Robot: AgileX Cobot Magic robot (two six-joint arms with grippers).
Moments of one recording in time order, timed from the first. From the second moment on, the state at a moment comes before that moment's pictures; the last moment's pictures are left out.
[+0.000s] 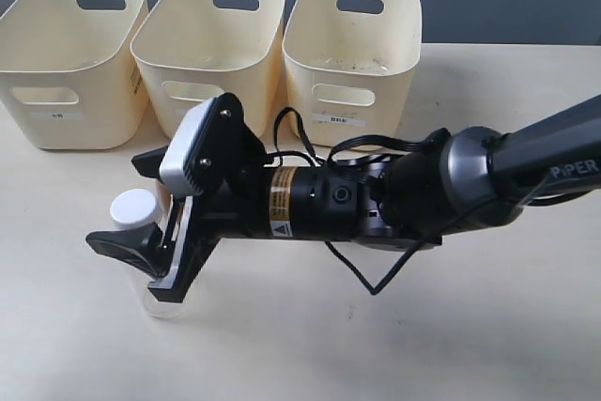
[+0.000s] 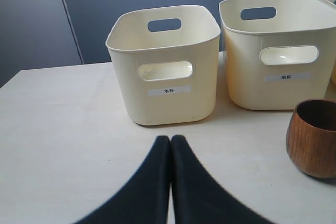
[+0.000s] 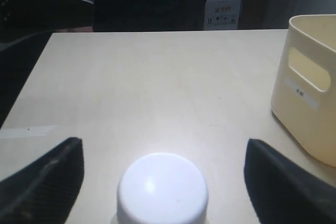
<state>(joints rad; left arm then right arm) -0.16 0.00 0.00 0.04 0.25 0.03 0.98 1.94 -0.90 -0.72 -0.87 0.39</state>
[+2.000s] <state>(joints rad) -0.16 0.00 0.00 0.04 0.25 0.03 0.51 1.79 -1.12 -0.16 -0.60 0.03</state>
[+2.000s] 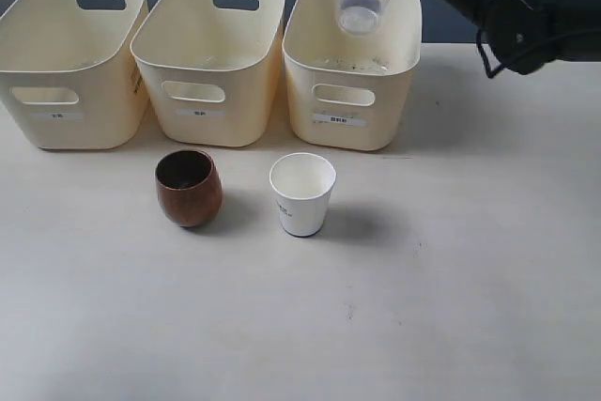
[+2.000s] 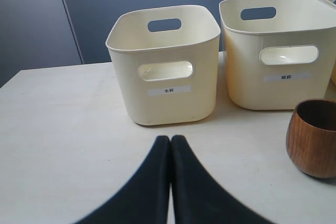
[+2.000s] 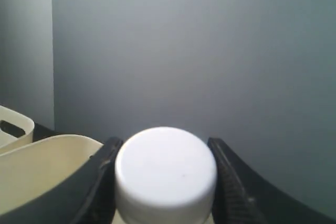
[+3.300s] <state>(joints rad) -0.16 0.00 0.00 0.04 0.25 0.03 0.50 2.16 -1.29 0.05 -0.47 0.03</state>
